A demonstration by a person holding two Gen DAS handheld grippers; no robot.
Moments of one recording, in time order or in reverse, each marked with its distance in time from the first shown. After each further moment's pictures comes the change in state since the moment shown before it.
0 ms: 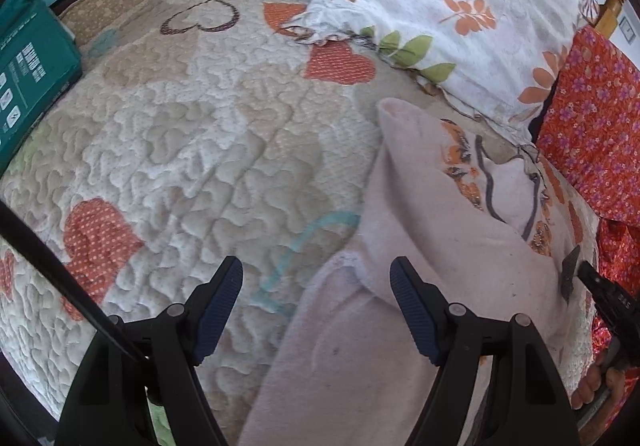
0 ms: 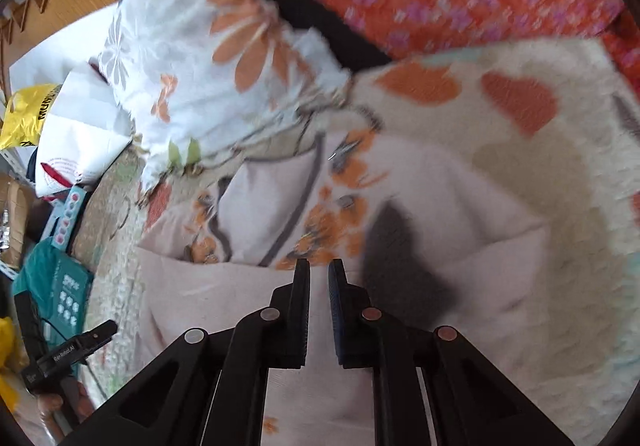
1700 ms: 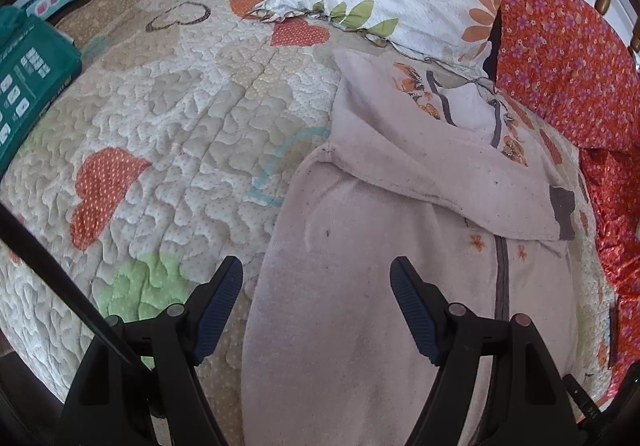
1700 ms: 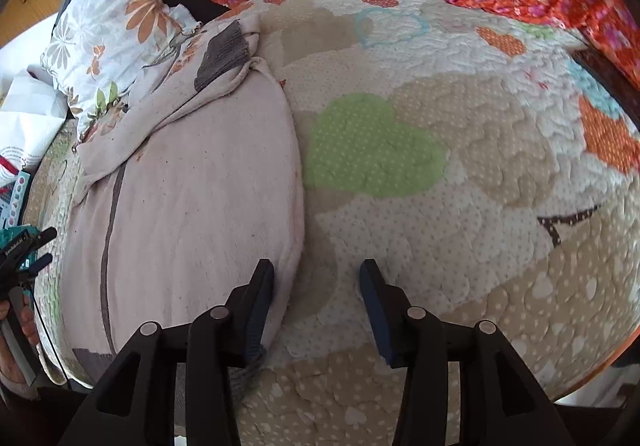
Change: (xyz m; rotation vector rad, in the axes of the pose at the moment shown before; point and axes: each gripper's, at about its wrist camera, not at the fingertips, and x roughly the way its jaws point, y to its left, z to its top) left arm -0.031 0.000 -0.078 0.153 0.003 -0.053; right arm -0.156 -0.082 -0.244 0.235 0.057 -0.287
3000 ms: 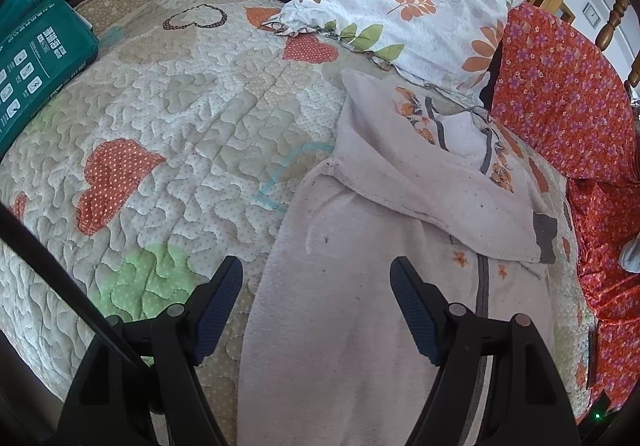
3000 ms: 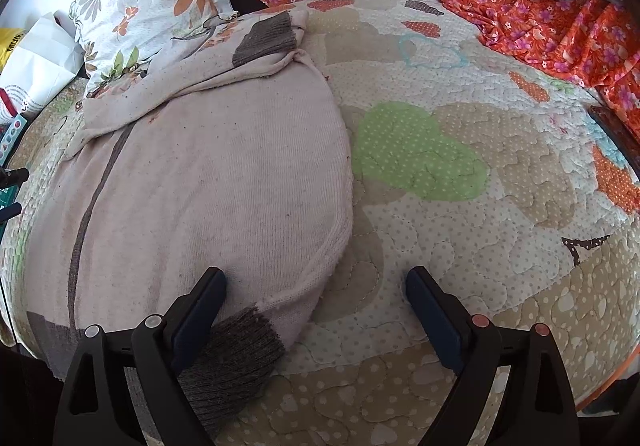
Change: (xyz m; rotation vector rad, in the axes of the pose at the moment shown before) left arm -0.017 0.008 -0.001 -0.071 -0.057 -0.045; right arm 0.018 0.038 -0.024 -0.197 -0.103 -0.084
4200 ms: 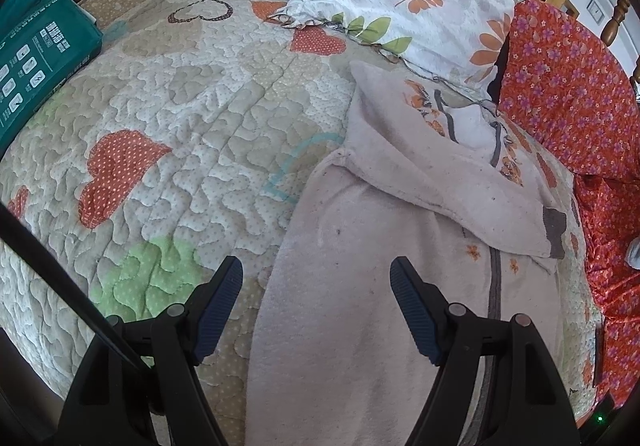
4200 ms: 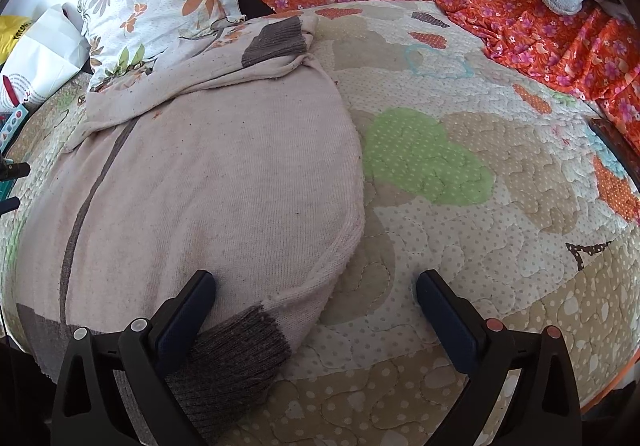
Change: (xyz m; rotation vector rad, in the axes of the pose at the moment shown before) left arm 0.007 0.009 -0.007 0.004 0.009 0.023; right arm 0.003 0.008 -0.005 -0.035 -0.037 -0.013
